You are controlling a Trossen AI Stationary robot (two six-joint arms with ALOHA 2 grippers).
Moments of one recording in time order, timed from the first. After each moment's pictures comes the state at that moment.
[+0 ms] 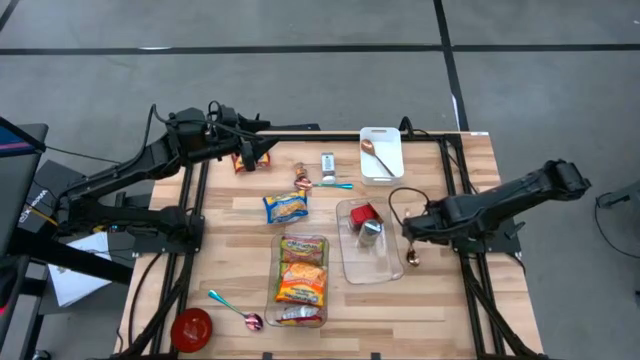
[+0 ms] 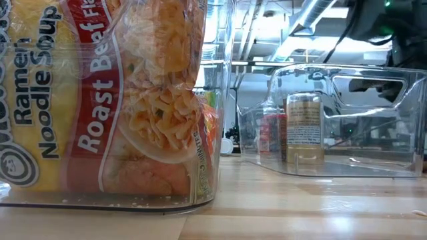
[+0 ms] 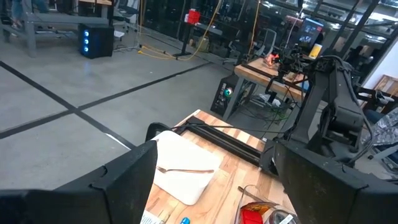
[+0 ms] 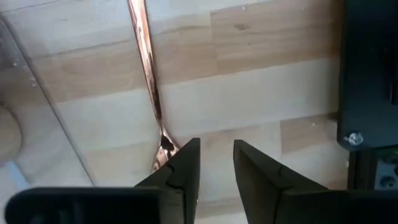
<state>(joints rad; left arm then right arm) 0.43 0.97 1.04 -0.18 -0.01 -0.27 0.22 1.16 0.67 -1.09 0.03 1.96</state>
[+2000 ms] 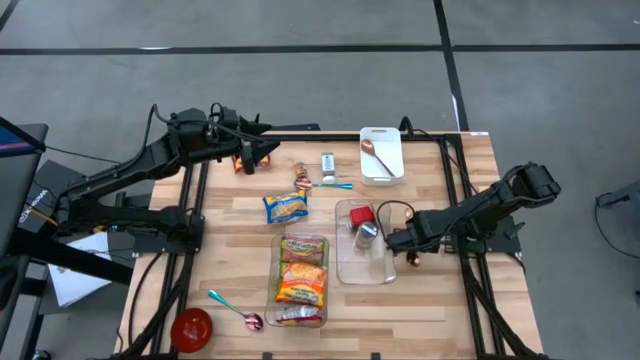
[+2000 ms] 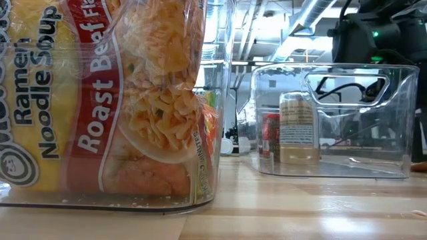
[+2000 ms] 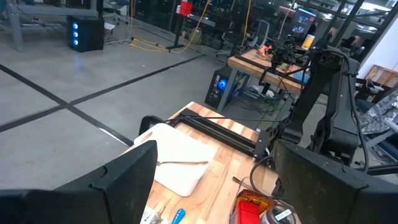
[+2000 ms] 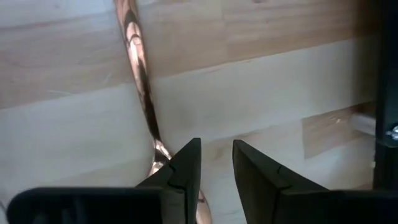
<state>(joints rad) 0.43 0.97 1.04 -0.20 0.03 -0.26 0.27 1.48 0.71 -0.99 0.02 2.02</state>
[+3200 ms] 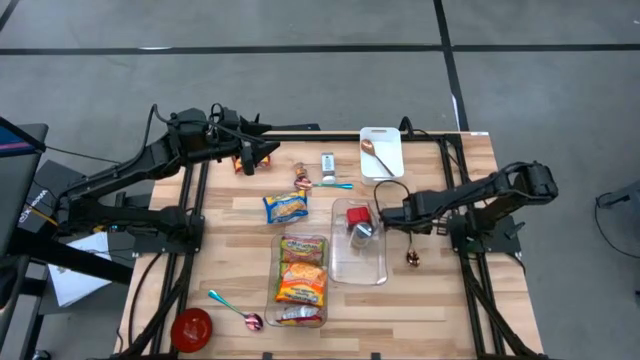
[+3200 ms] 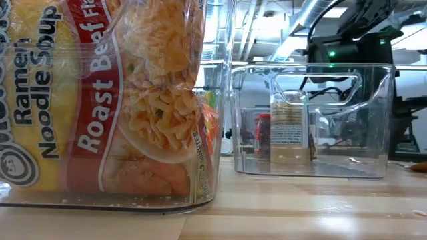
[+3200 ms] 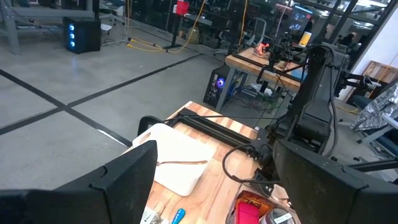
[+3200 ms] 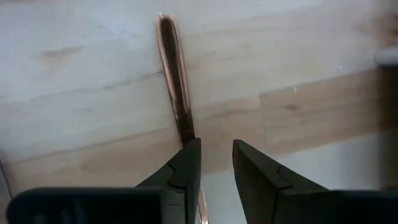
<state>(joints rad) 0.43 0.97 1.04 -0.20 0.05 -0.24 0.02 1.48 0.71 -0.95 0.15 1.78</state>
